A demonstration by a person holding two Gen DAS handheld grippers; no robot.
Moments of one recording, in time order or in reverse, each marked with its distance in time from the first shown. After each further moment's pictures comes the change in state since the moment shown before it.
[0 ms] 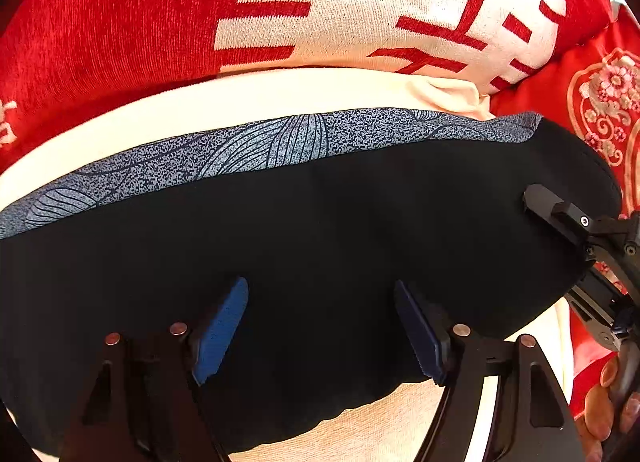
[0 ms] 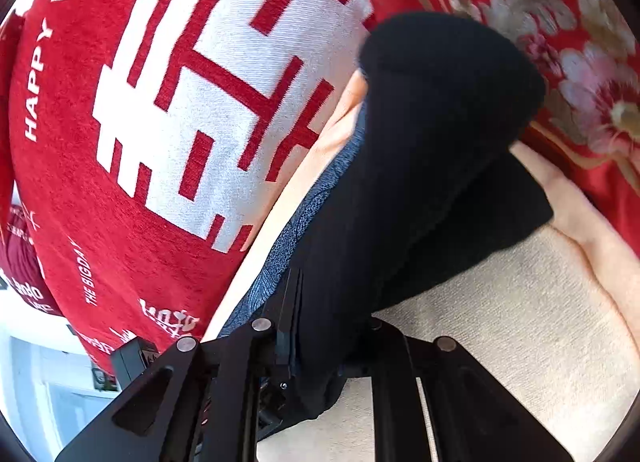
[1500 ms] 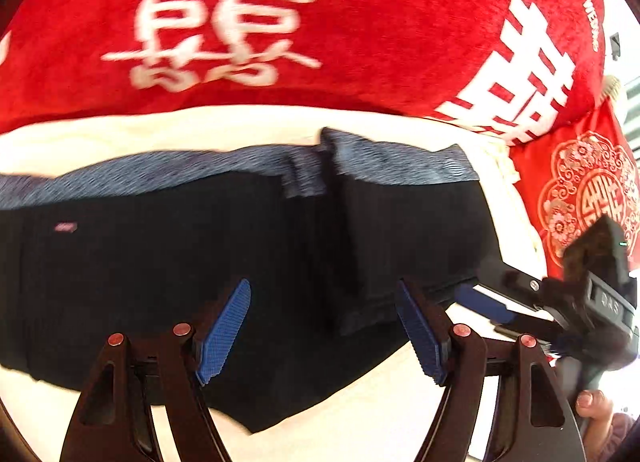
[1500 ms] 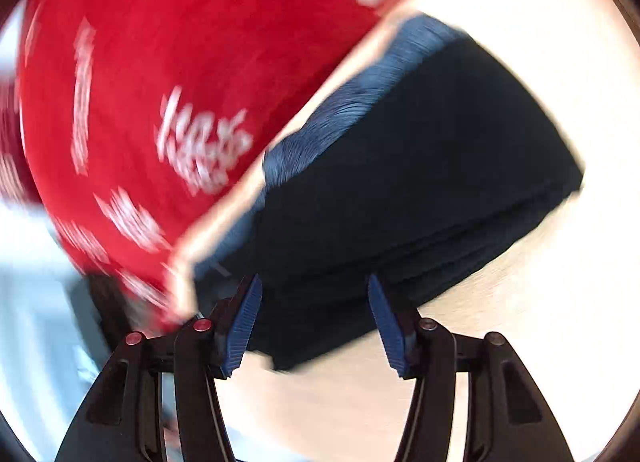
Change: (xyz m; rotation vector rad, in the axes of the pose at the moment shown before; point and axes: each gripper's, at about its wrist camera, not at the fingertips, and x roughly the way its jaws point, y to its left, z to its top) left arm -0.196 0.272 -0.076 -0.094 -0.007 -0.106; right arm 0.077 0.128 -0.162 0.076 0.329 0.090
